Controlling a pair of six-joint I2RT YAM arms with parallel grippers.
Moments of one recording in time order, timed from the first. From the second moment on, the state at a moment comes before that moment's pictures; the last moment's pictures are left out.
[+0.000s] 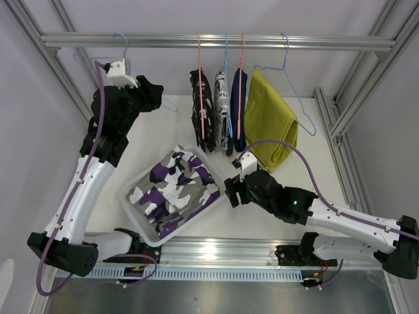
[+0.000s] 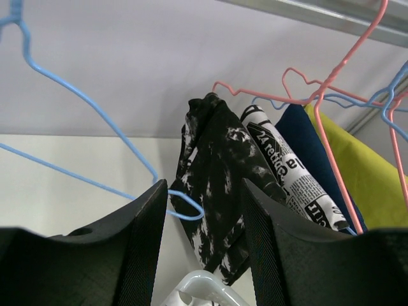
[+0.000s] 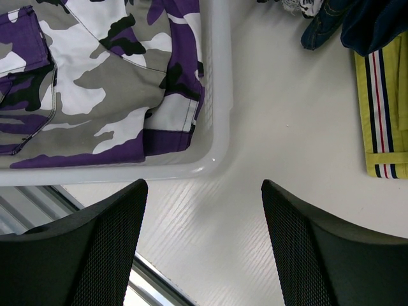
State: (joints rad) left arm -0.27 1.19 1.37 -0.20 -0.01 -0.30; right arm 1.12 1.01 0.82 -0.38 0.37 0.30
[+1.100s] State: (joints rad) left arm -0.28 1.37 1.40 -0.32 -0.25 -0.28; right arm 1.09 1.03 0.82 -0.37 0.34 0.30
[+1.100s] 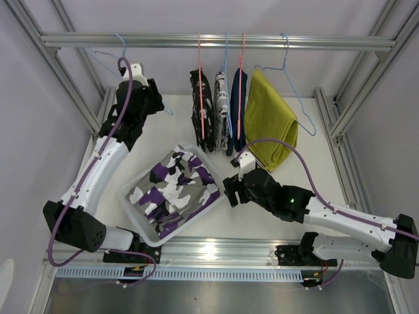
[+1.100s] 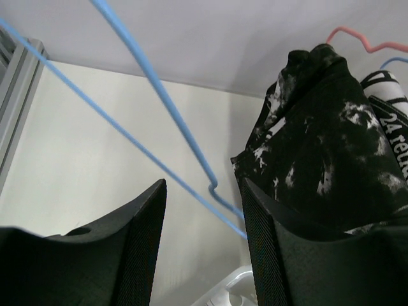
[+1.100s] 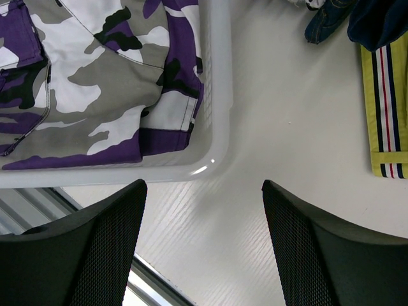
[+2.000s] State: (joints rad) left arm -0.28 1.37 1.34 -0.14 -0.28 -0.24; right arm 1.04 1.05 0.82 -0.37 0.29 0.30
